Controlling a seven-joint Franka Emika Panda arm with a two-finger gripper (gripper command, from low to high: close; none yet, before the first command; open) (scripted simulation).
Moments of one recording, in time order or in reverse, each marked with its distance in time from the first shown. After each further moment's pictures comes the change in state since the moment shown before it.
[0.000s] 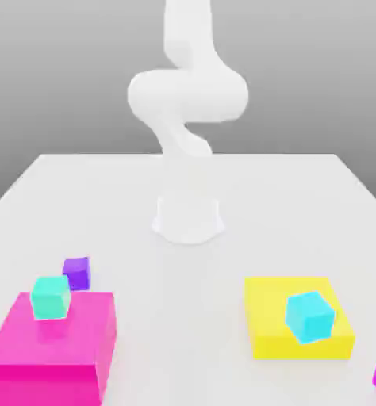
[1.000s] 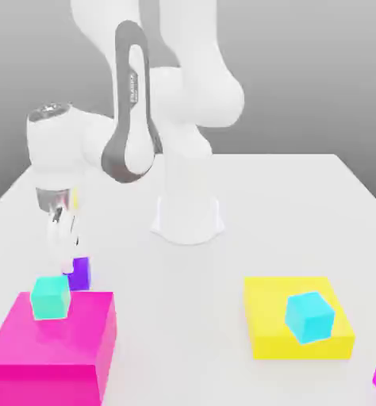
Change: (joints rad) arm -0.621 0.832 -0.123 -0.599 0.042 0.707 0.522
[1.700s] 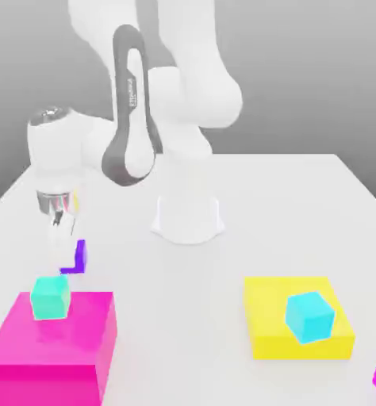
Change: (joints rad) arm -0.051 -0.163 0.029 -0.028 -0.066 -0.135 0.044
